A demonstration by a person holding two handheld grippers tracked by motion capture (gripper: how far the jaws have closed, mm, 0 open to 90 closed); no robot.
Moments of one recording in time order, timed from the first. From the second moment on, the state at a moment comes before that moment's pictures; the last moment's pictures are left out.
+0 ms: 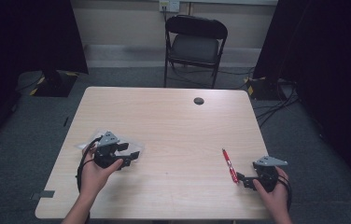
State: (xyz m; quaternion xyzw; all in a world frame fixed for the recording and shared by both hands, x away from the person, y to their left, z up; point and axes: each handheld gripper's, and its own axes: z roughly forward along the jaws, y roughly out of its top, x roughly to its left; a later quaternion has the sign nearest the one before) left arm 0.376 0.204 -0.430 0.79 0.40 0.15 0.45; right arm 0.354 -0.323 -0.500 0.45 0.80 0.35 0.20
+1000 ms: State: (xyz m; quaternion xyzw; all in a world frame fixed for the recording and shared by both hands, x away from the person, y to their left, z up) left arm 0.357 0.203 -0.424 0.79 0.41 0.14 0.44; right arm 0.354 -0.323 -0.500 0.45 0.80 0.35 0.20
